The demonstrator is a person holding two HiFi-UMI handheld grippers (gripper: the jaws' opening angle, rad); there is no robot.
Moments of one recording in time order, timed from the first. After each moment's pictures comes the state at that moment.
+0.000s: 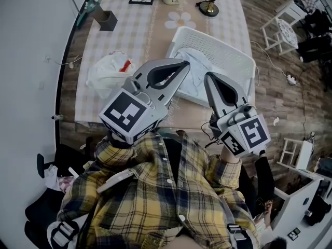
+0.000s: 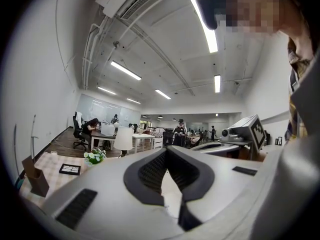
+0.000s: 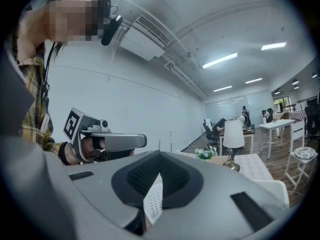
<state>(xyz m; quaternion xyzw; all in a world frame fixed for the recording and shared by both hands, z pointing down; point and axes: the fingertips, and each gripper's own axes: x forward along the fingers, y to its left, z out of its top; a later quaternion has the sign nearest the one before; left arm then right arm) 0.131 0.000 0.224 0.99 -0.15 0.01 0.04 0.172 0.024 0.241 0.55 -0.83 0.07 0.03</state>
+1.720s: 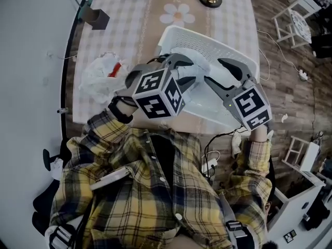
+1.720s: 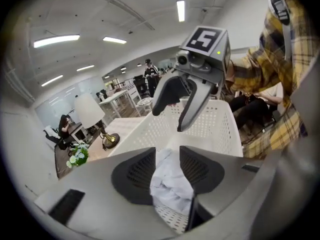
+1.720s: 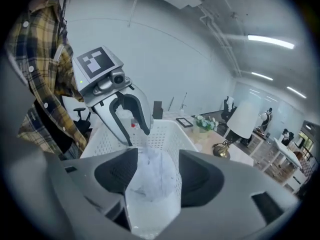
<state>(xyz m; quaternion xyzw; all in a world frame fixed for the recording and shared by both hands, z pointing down) 0.239 -0.032 0.379 0.91 0.01 0.39 -0.13 0.276 -0.038 0.365 0.41 -0.84 0.07 0.34</state>
